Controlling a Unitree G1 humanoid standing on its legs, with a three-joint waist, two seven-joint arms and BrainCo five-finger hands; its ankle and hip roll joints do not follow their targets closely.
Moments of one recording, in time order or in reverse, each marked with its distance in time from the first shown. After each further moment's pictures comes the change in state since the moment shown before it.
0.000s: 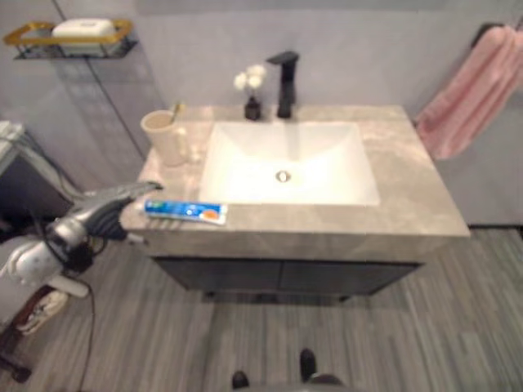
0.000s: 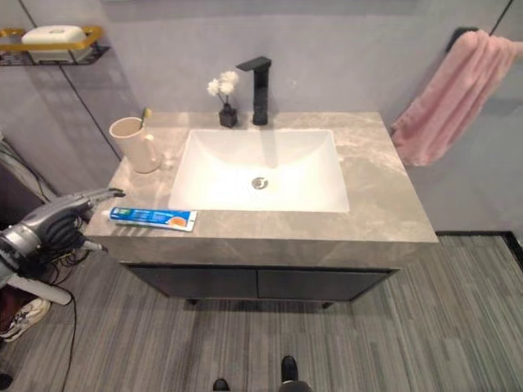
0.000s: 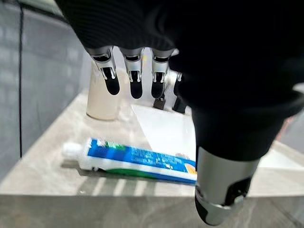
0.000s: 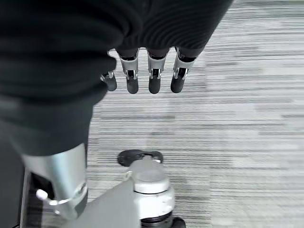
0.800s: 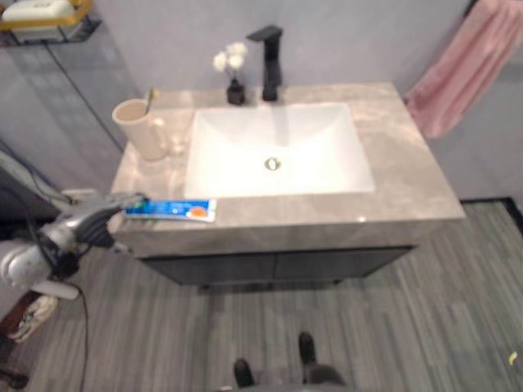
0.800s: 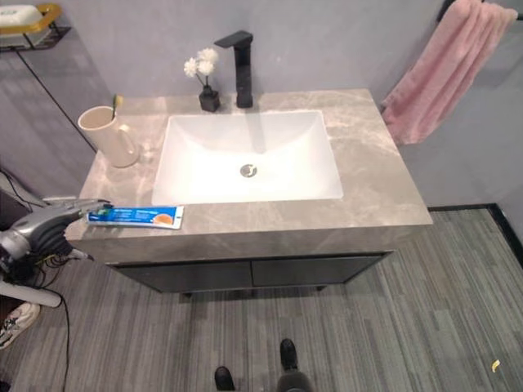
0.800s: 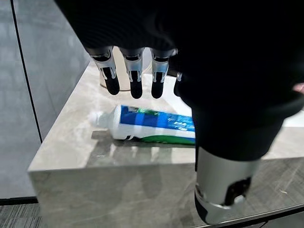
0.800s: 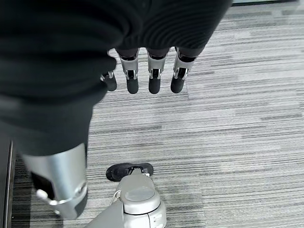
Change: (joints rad) left arm 0.004 0.035 -0.012 0.094 0.090 0.003 0.006; right arm -0.007 -0.048 -0.045 -0.002 -0.004 0.006 0.008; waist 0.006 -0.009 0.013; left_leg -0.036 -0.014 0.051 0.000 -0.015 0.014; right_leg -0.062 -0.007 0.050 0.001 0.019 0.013
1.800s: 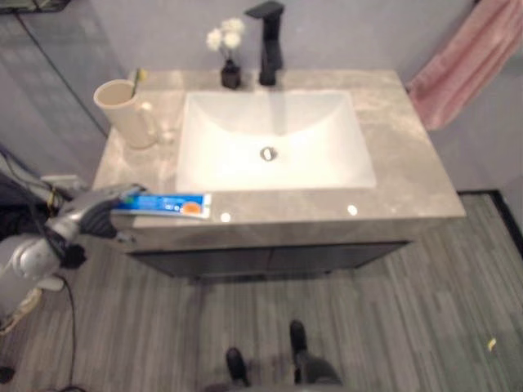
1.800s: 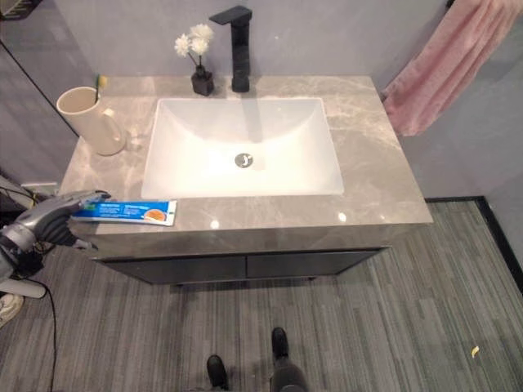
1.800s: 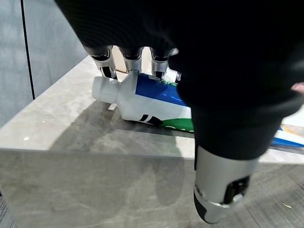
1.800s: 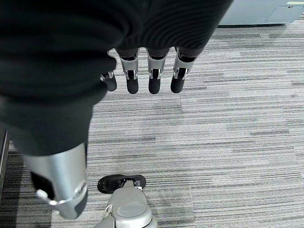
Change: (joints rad) left arm -0.135 -0.066 -0.080 0.080 0.018 0.024 0.021; right arm -0.018 -0.012 0.020 -0.001 -0.002 -0.012 -0.007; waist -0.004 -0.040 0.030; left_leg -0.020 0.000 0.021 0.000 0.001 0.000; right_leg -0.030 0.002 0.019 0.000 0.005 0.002
